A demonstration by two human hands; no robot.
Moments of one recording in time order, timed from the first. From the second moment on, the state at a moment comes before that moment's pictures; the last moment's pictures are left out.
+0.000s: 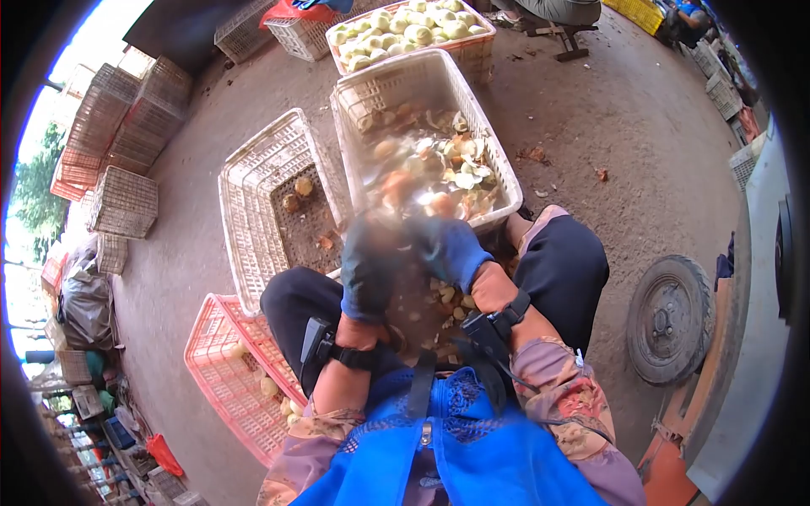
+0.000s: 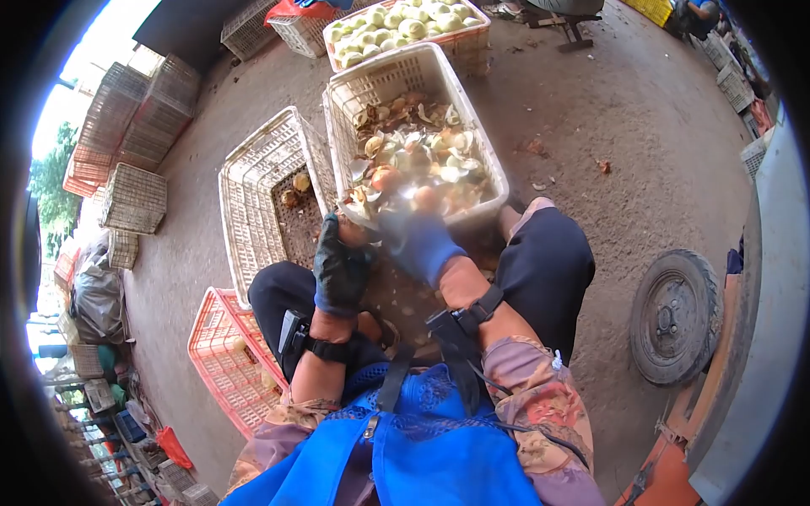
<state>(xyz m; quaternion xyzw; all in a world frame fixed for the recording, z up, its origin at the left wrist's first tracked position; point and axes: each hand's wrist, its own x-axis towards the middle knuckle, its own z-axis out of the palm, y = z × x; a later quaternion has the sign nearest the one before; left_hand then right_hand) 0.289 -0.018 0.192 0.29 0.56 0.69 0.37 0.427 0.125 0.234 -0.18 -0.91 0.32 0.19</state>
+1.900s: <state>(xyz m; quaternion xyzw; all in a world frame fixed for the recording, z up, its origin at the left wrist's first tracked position) 0.337 -0.058 0.301 0.55 0.68 0.46 -0.17 0.507 0.013 0.338 -0.25 -0.71 0.63 0.18</state>
